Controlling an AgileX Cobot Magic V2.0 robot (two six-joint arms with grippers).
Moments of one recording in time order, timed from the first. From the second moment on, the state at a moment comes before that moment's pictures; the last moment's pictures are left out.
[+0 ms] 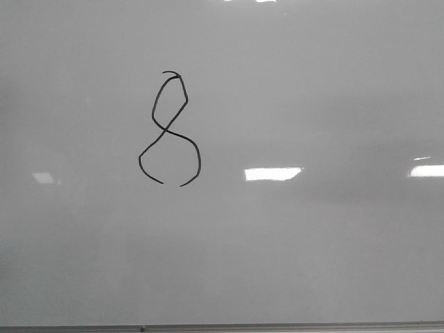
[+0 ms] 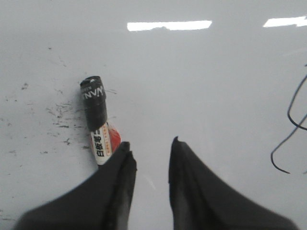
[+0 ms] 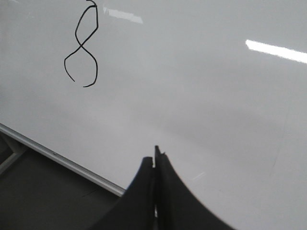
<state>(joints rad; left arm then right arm) -0.15 0.91 -0.54 -0.47 0.15 0.41 0.22 0.42 -0.38 0.51 0.46 -0.52</state>
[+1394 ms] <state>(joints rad) -0.14 0.41 -0.31 -0.11 0.28 0.11 0.22 0.42 -0.38 0.51 0.46 -0.52</state>
